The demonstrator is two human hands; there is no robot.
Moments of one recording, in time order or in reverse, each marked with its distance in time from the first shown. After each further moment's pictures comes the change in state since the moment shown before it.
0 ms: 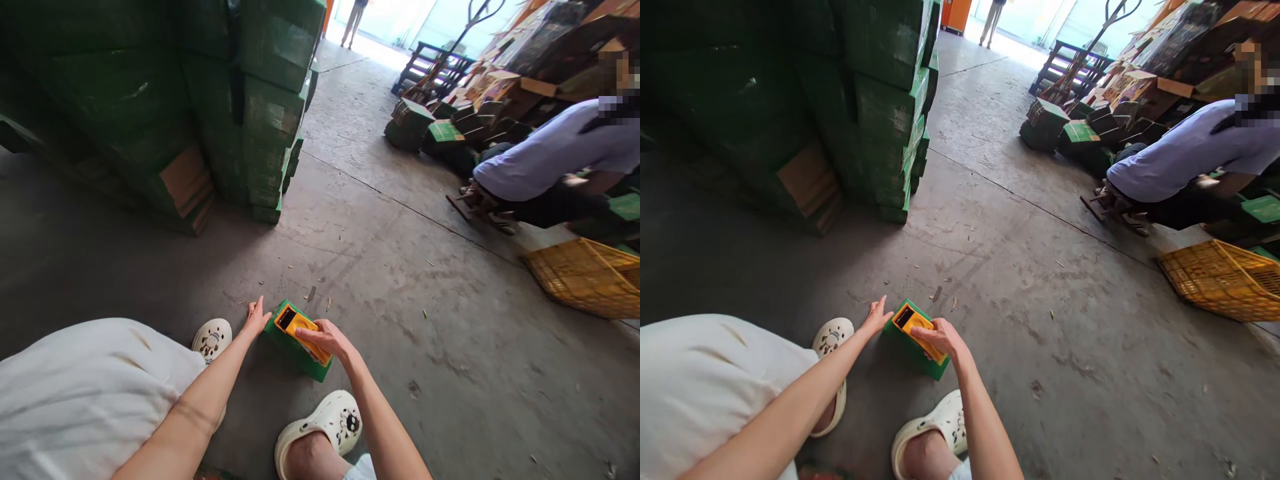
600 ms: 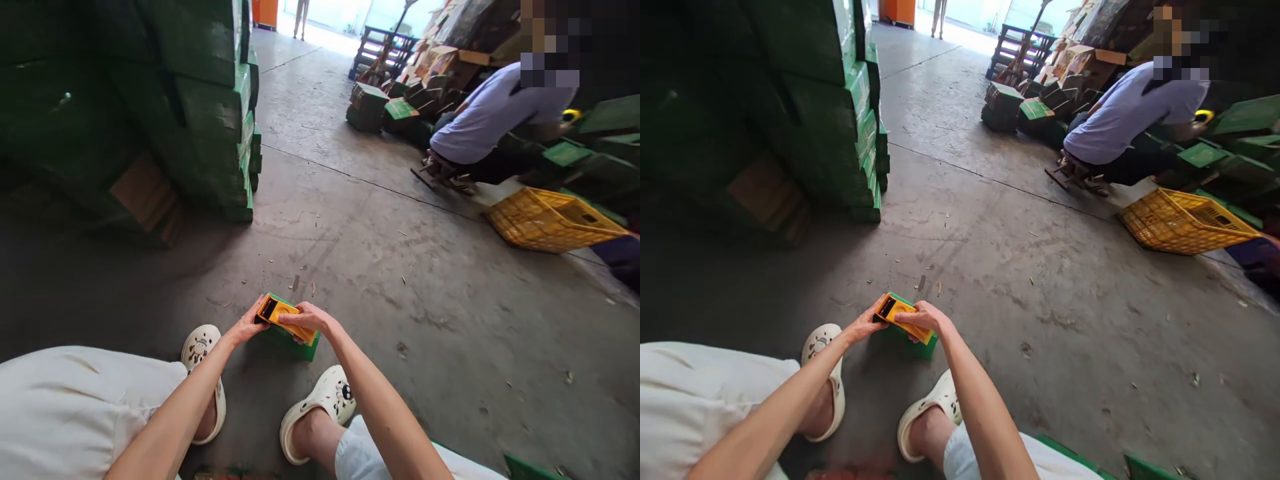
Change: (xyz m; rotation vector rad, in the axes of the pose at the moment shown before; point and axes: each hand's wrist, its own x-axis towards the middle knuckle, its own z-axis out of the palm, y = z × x) left_hand -0.032 0.022 -0.026 -0.129 -0.571 0.329; right_hand -0.007 0.005 -0.001 0.180 -0.182 0.004
